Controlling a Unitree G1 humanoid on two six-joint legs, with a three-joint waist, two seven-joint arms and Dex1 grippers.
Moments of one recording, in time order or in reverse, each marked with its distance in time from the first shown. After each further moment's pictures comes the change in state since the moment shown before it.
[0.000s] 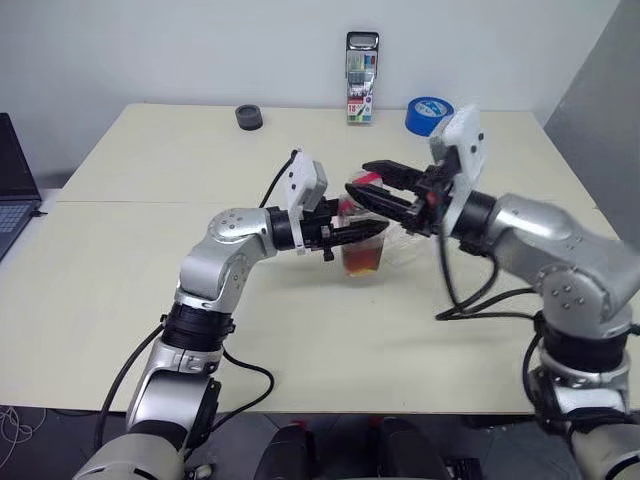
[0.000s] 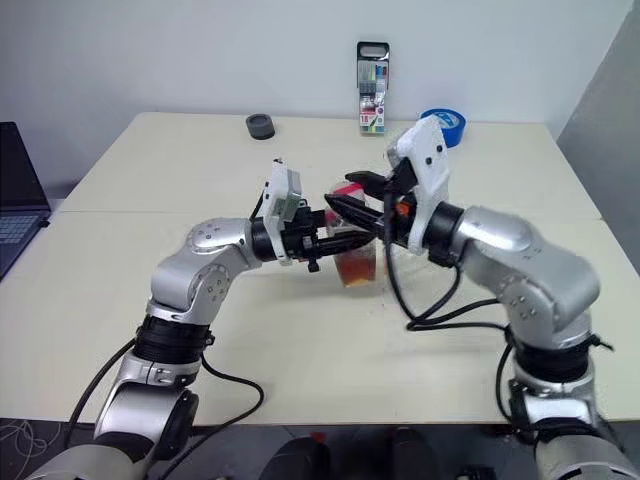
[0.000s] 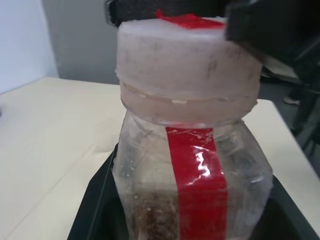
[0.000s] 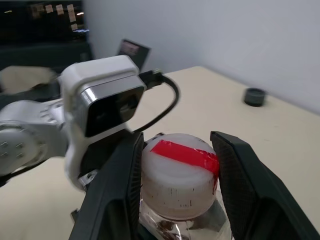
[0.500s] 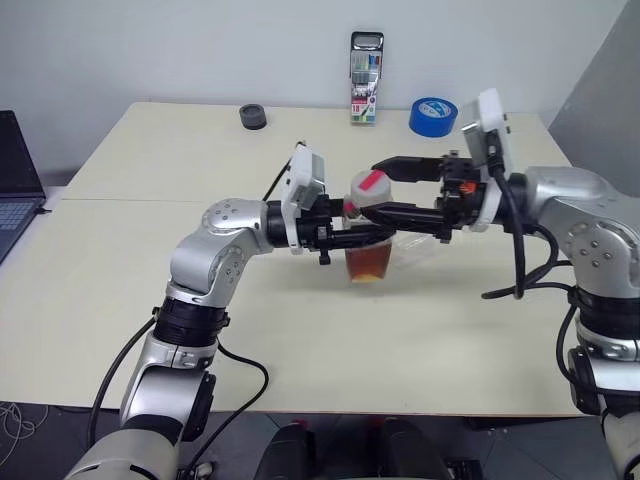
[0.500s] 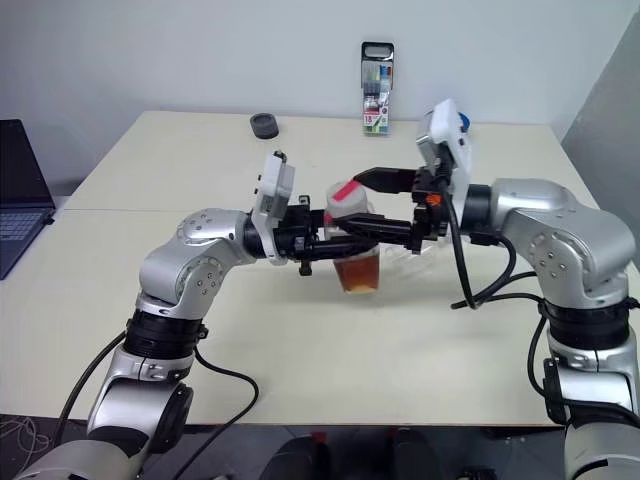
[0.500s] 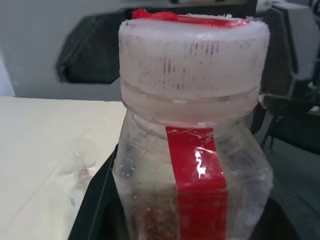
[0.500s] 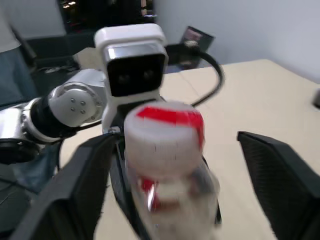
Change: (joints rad) left arm -0.033 0.016 0.011 0.048 -0.011 -0.019 -0.039; right arm 0.031 -0.109 -0.073 0.077 0.040 -0.014 0.163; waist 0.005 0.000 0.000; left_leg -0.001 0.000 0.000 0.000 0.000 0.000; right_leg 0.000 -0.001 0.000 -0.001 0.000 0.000
